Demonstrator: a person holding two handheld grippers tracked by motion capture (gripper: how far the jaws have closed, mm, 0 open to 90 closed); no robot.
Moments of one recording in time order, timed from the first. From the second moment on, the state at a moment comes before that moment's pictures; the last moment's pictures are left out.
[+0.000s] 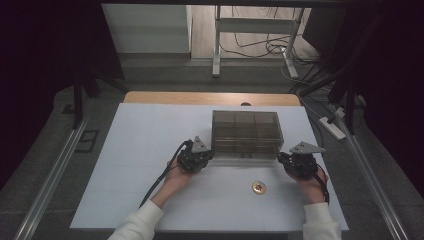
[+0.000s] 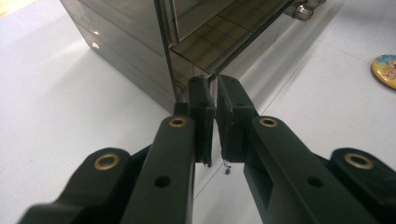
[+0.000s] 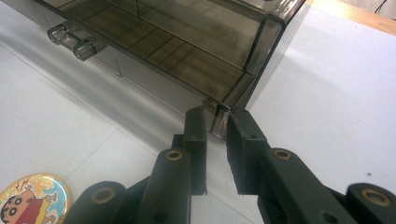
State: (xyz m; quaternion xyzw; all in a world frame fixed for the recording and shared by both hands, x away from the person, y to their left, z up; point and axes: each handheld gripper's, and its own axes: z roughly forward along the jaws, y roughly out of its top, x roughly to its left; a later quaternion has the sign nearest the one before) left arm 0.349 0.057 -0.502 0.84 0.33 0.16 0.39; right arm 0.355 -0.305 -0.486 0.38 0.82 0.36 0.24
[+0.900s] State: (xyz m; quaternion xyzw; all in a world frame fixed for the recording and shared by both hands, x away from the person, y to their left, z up) left arm 0.344 0.057 -0.501 0.84 0.33 0.16 0.40; right arm 0.349 -0.305 -0.484 0.38 0.82 0.36 0.25
